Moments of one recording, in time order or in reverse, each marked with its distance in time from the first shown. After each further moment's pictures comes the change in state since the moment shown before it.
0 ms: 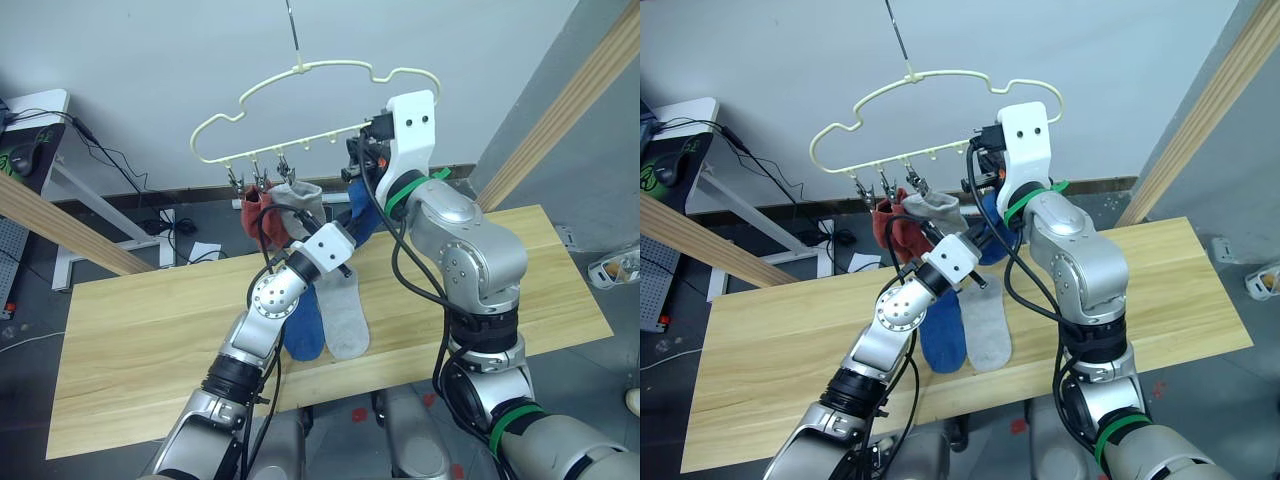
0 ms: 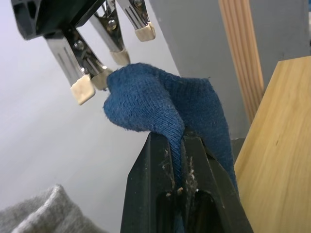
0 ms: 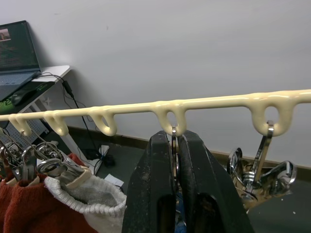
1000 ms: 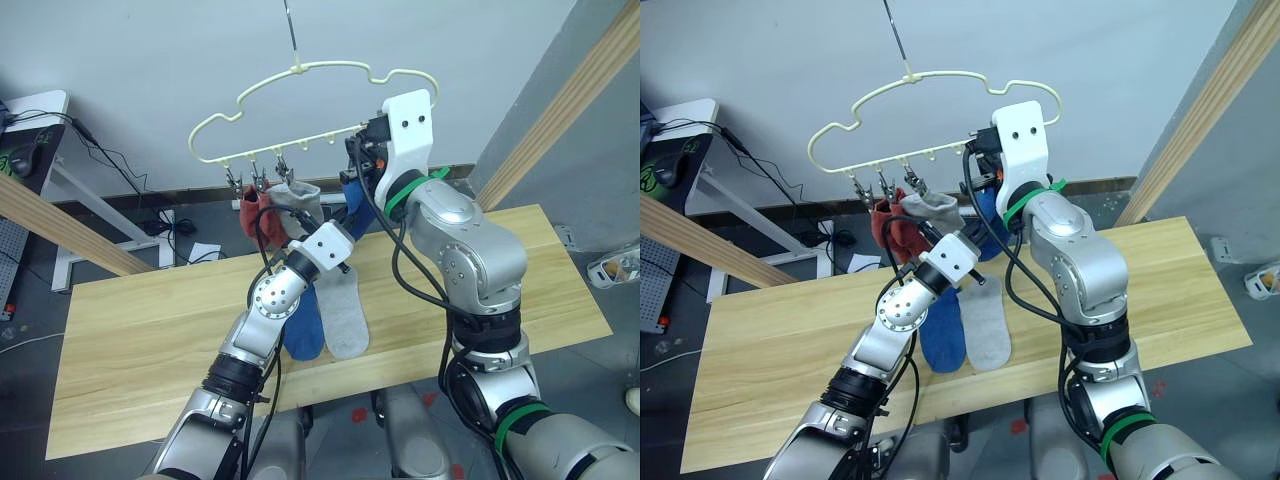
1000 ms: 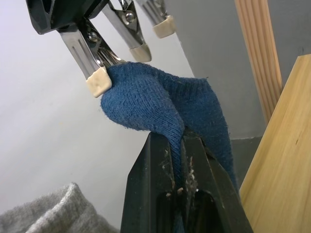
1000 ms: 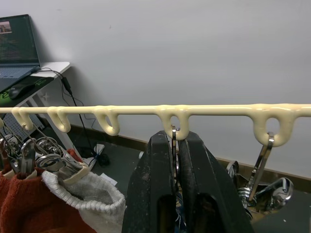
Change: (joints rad) left arm -0.007 -0.012 0.001 0.017 0.027 -0.016 0.067; right arm 0.001 -0.030 0.039 0.001 -0.007 -0.020 0.012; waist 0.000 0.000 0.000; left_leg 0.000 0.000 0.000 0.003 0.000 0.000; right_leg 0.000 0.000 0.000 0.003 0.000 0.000
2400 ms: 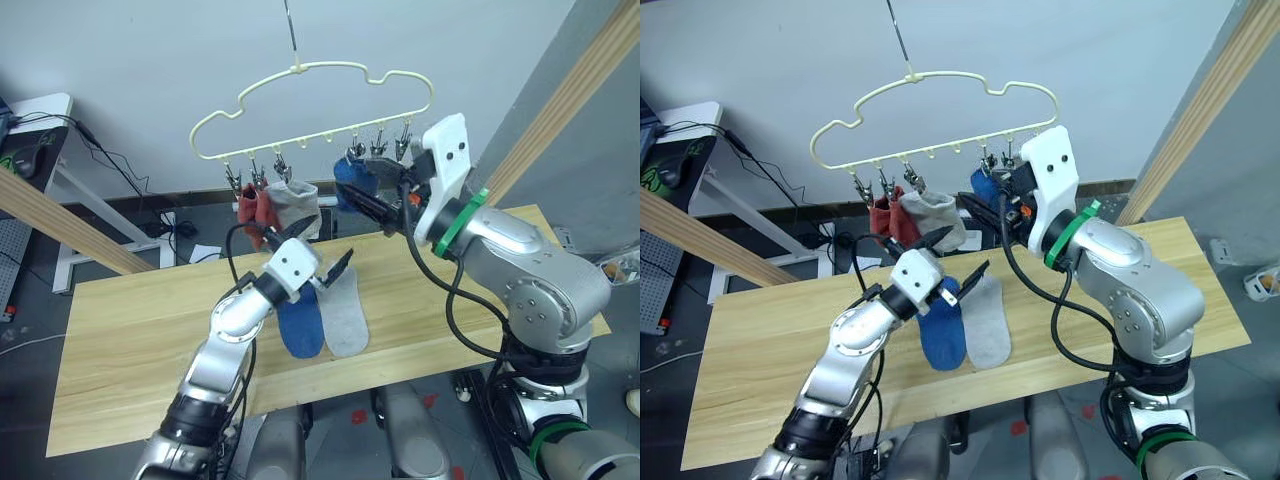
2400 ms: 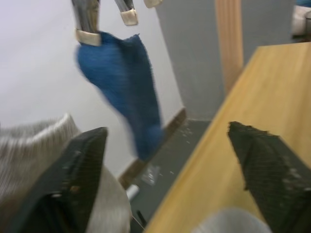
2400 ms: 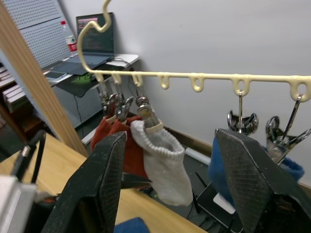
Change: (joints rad) left arm 0.278 0.169 0.074 -0.418 -0.265 0.312 -0.268; right arm 0.161 -0.249 -0.079 -0.330 0.321 0.157 0.233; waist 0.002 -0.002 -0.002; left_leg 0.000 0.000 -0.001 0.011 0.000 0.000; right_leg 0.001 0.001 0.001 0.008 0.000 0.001
